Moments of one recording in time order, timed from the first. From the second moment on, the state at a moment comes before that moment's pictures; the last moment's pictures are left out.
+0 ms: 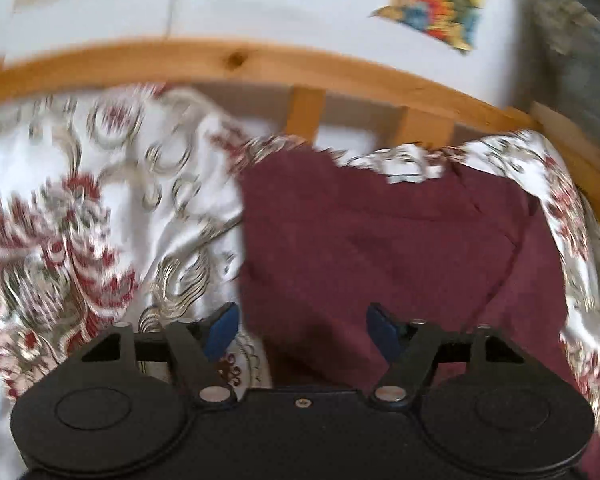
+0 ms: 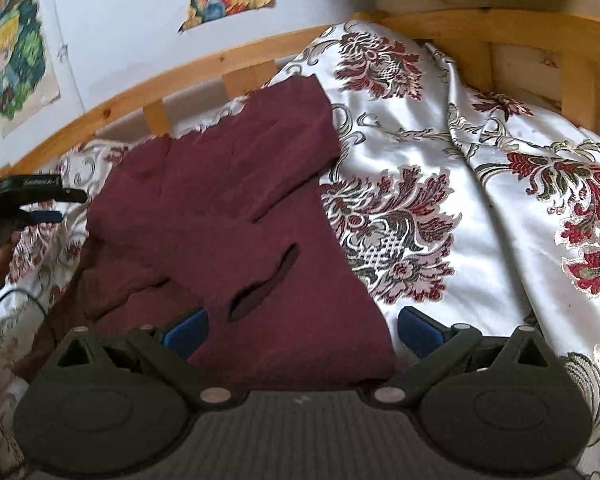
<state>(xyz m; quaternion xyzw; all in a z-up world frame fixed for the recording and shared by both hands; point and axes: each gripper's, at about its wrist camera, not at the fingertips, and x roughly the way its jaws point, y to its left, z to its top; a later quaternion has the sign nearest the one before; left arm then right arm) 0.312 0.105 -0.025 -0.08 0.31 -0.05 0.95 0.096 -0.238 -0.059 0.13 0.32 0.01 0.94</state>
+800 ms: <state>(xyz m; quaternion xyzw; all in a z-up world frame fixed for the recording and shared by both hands) 0.352 0.150 -0.060 -0.19 0.33 0.01 0.92 0.108 -0.211 -0.070 0.07 0.34 0.02 0.94</state>
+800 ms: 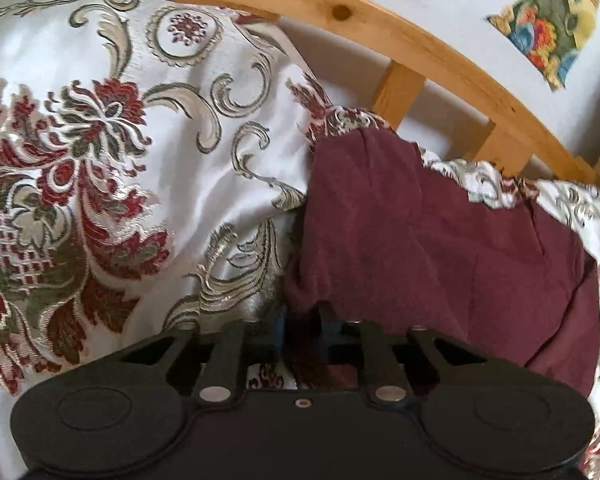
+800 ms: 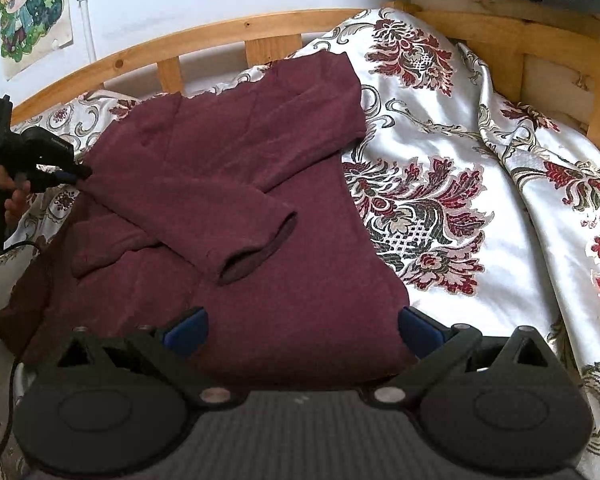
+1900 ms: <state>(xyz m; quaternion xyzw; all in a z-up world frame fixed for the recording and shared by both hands) 0.128 0.019 -0.002 0.22 0.33 -0.18 0.90 0.064 -0.225 -0.043 -0.09 0.33 0.06 0.94</state>
